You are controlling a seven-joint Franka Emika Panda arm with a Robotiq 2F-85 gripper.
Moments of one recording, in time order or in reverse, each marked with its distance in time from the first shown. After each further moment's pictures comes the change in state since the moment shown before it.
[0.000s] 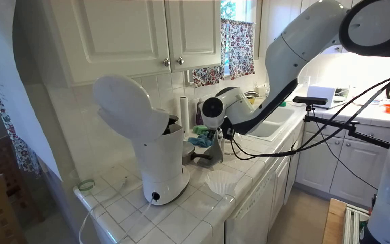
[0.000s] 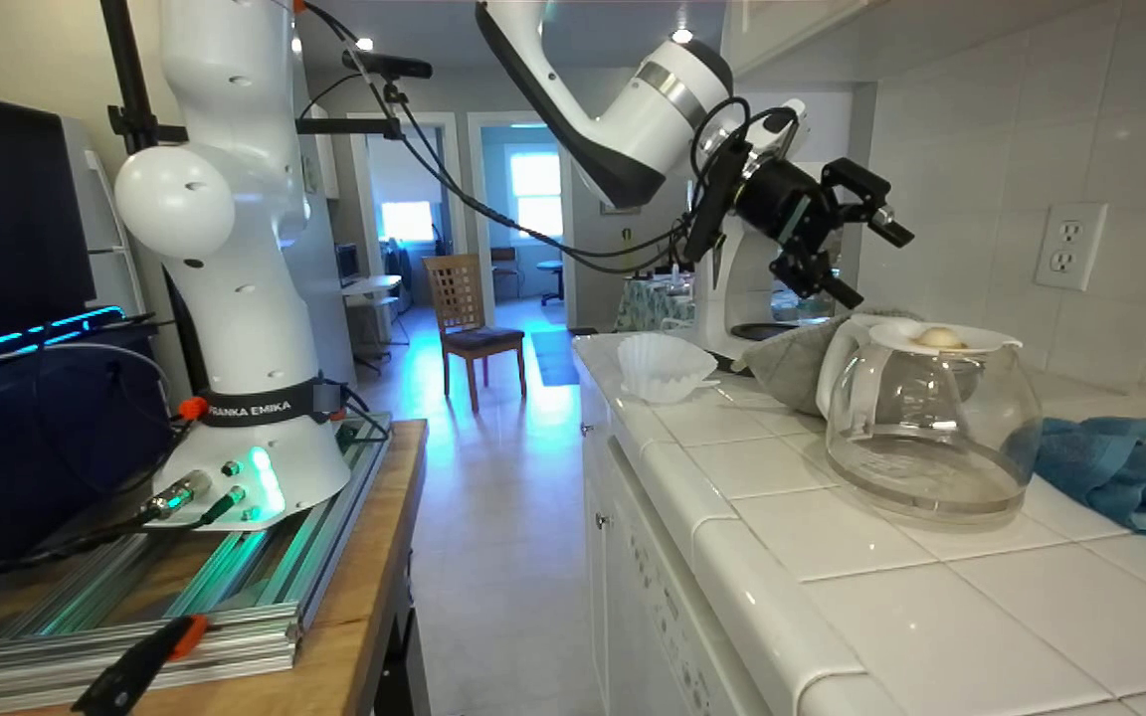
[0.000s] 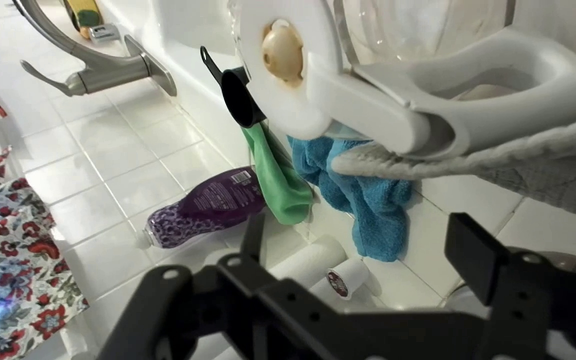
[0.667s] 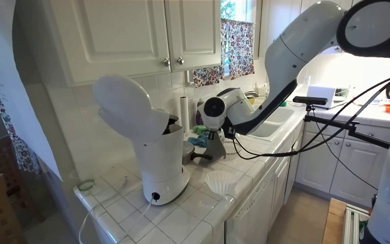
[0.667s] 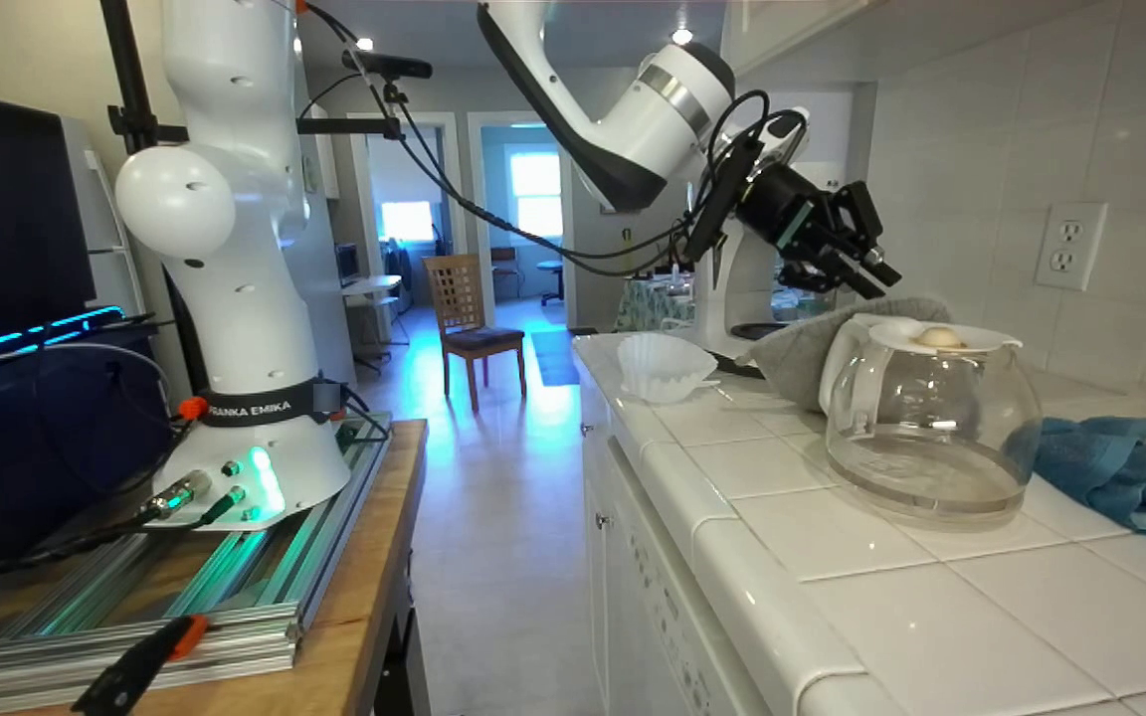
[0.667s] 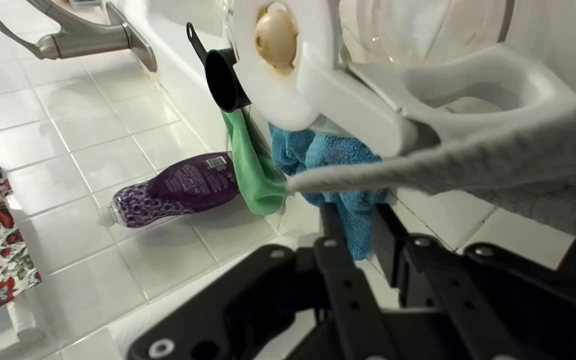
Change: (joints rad) arm 0.003 0.010 -0.017 0.000 0.002 0.060 -0.125
